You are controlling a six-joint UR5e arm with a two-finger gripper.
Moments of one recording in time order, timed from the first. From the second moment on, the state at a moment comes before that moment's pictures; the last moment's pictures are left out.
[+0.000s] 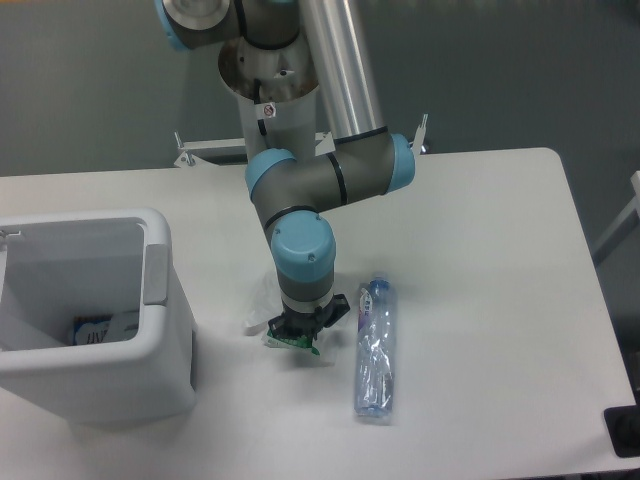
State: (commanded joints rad) arm 2.34 -2.02 -1.74 -0.85 1.58 -0.03
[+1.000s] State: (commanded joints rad) arm 2.34 -1.68 -1.29 -0.82 1.32 -0.15
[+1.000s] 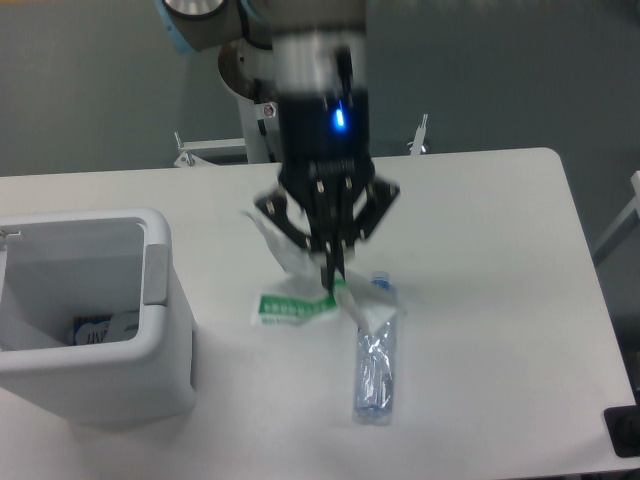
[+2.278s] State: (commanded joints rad) arm 2.06 -1.74 -1.42 -0.79 1.20 -0.25
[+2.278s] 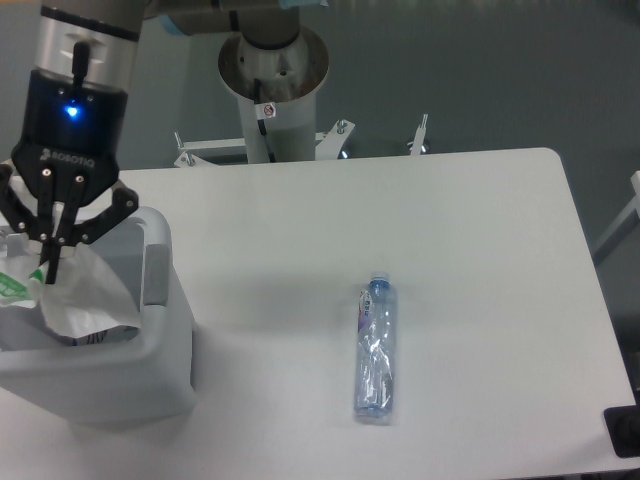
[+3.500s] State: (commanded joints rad) arm 2.08 -1.74 -1.52 -0.79 1.30 -0.24
